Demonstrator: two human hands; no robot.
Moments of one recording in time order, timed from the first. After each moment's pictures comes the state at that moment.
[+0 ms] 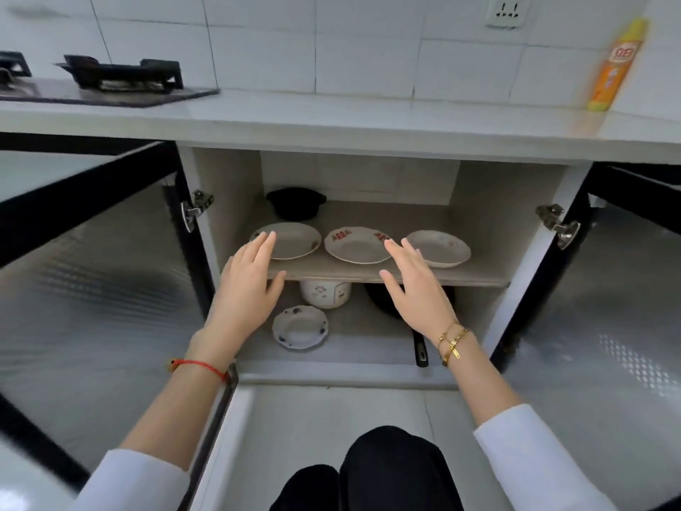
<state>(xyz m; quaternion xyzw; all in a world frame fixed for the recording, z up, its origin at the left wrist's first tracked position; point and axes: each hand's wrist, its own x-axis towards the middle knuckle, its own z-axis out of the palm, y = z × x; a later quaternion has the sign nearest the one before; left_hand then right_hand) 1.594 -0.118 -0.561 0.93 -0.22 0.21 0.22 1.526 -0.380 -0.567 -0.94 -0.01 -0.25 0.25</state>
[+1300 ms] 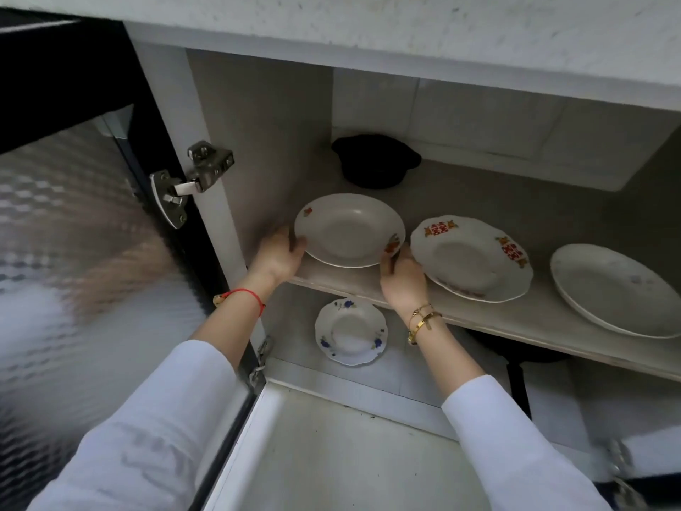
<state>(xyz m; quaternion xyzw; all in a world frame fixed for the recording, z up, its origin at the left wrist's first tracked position) 1.899 -0.117 -0.688 0.93 0.02 0.00 0.37 1.853 -0.323 -0.695 -0.91 0.11 -0.09 0.39</state>
